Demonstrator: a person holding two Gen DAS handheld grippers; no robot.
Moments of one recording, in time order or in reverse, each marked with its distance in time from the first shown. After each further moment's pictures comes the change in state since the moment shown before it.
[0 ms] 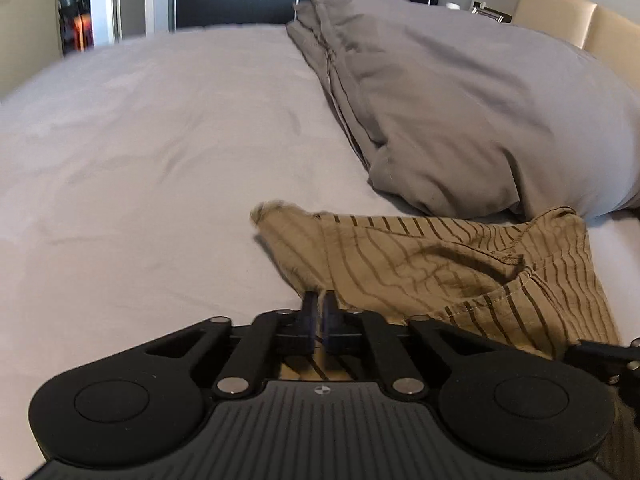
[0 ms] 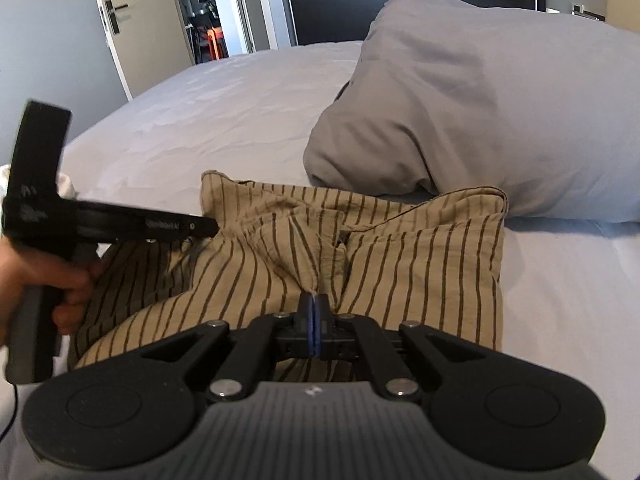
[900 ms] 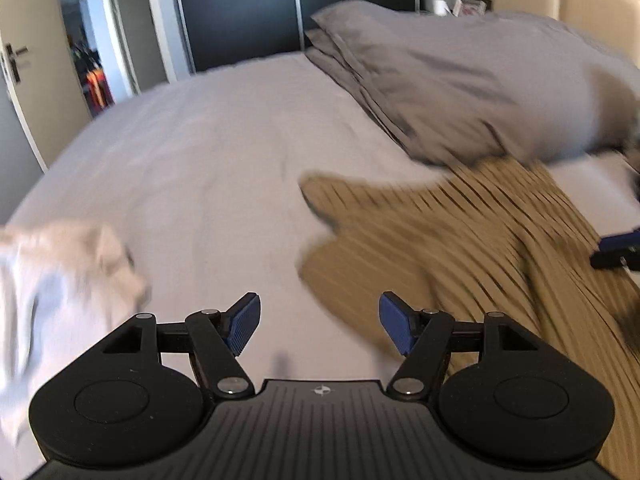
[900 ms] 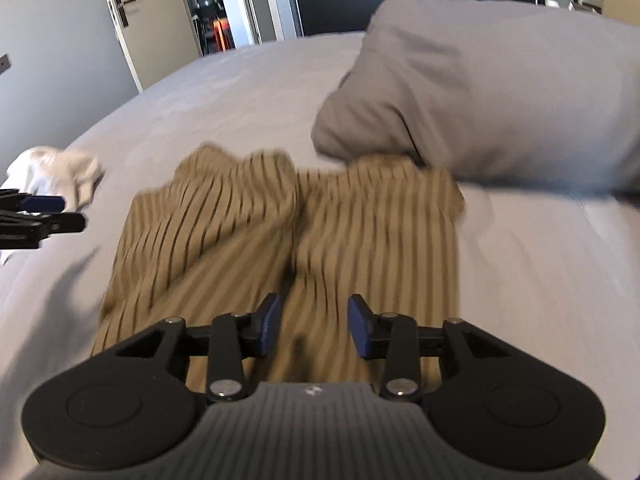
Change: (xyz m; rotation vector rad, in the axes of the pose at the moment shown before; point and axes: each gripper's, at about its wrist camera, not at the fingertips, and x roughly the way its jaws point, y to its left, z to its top) left arm -0.168 0.049 -0.068 0.160 0.002 0.095; right arm -0.070 -0.002 -0.042 0.006 0.060 0.010
